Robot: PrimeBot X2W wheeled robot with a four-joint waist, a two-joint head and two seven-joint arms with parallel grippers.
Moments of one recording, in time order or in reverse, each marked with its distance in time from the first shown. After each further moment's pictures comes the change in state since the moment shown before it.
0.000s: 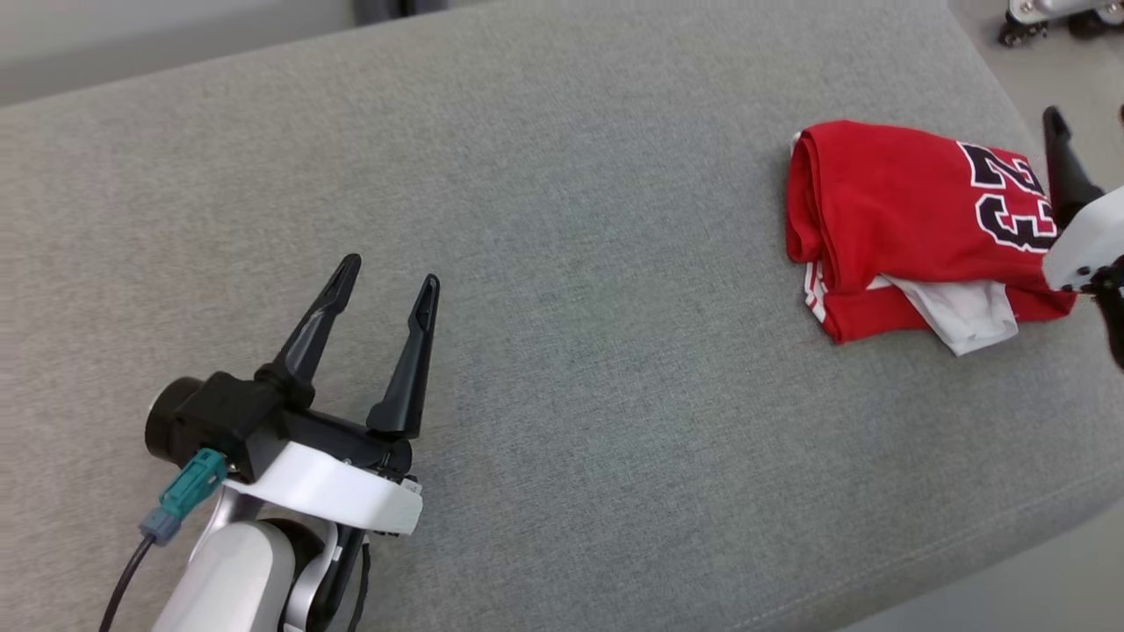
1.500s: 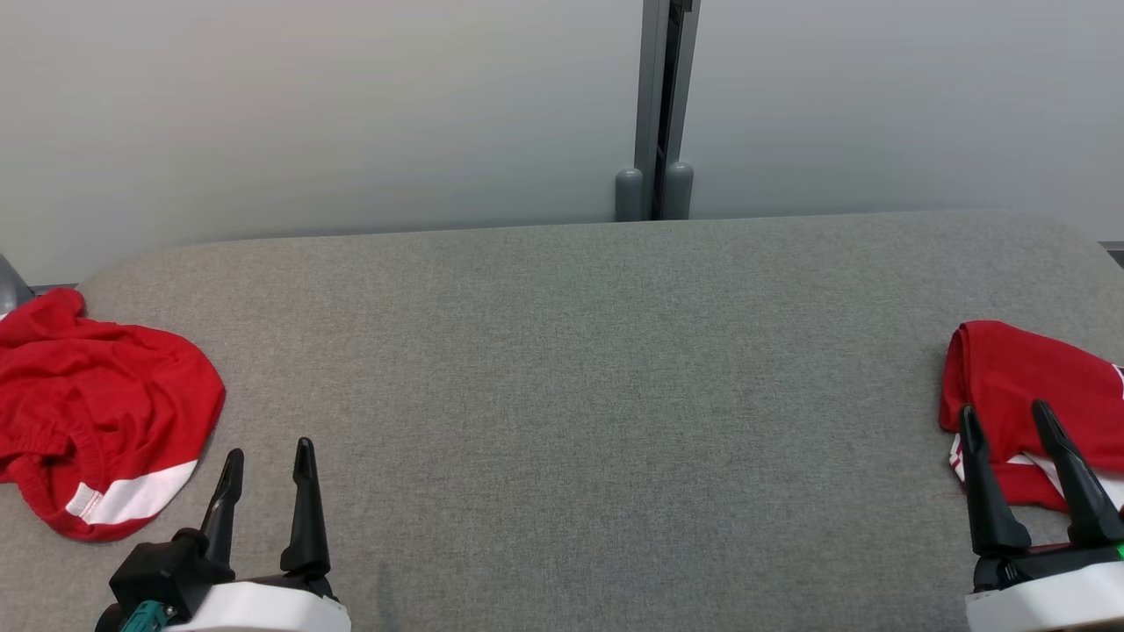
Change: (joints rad) left arm 0.268 -0.050 0.151 0.193 -0.090 0.132 -0.140; right arm 1.027 0.231 -0.455 -1.068 -0.238 0.000 0.045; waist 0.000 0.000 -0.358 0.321
